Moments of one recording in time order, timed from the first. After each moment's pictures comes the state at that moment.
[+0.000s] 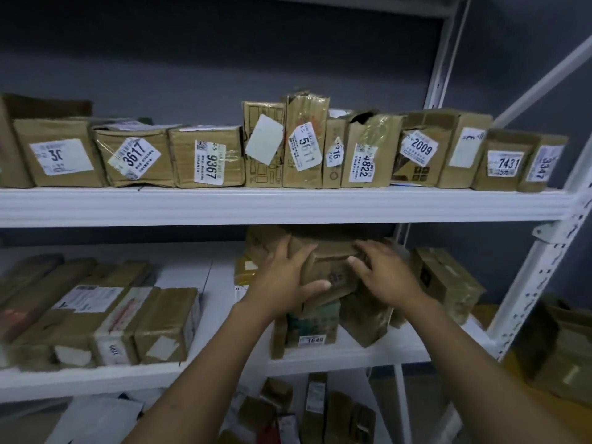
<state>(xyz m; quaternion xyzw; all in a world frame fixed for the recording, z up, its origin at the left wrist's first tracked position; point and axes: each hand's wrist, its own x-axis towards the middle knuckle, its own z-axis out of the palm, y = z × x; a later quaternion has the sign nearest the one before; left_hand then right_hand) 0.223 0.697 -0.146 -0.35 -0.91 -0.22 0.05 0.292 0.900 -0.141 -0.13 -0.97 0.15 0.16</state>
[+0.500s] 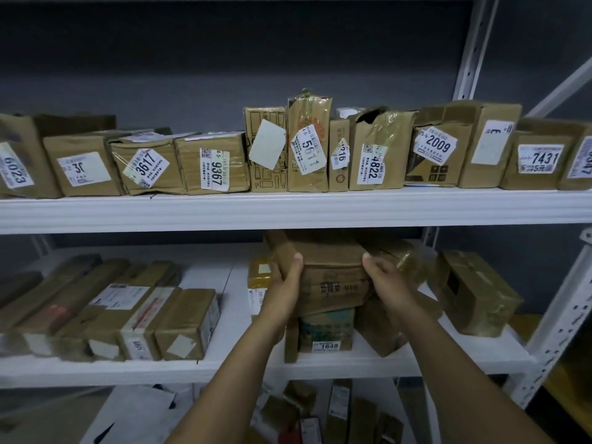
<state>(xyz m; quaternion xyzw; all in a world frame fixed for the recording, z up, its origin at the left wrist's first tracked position) 0.228 0.707 -0.173 -0.04 -0.72 -0.68 -0.15 0.272 0.891 -0.170 -0.19 -0.73 0.63 0.16</state>
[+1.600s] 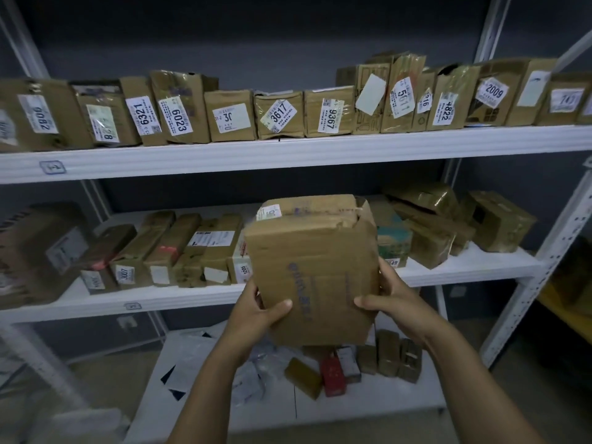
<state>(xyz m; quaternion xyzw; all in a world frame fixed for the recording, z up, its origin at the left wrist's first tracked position) 0.324 0.414 -0.231 -0.15 -0.70 -0.69 -0.13 0.407 0.661 -0.212 -0.06 -0.73 0.68 0.03</state>
